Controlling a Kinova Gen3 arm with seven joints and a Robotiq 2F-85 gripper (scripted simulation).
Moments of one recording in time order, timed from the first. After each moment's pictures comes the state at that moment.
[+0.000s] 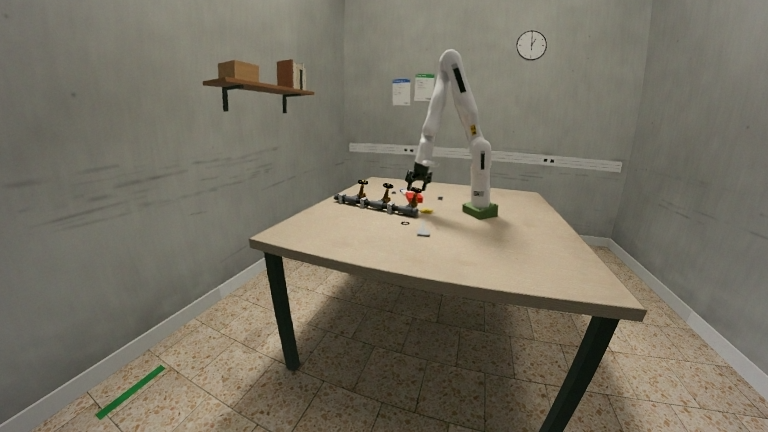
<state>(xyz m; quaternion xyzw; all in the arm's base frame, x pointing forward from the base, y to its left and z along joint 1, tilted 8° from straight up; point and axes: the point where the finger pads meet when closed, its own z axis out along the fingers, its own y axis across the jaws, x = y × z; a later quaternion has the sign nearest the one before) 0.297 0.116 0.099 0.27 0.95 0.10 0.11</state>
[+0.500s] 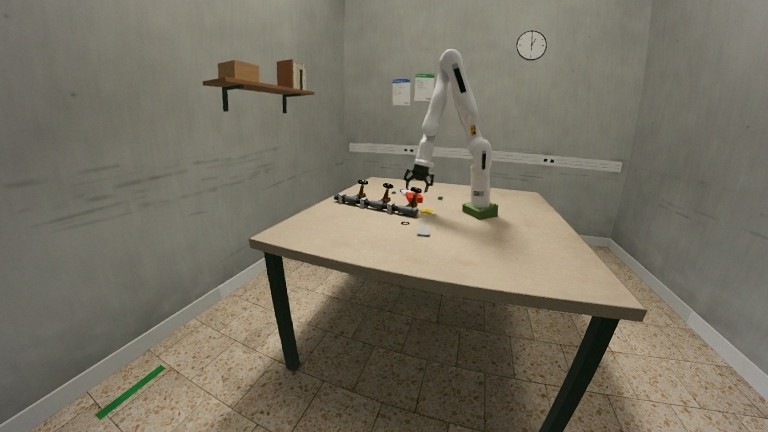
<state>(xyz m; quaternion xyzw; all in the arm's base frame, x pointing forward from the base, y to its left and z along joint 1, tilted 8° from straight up) 0.297 0.116 0.099 0.54 0.83 0.13 0.08</state>
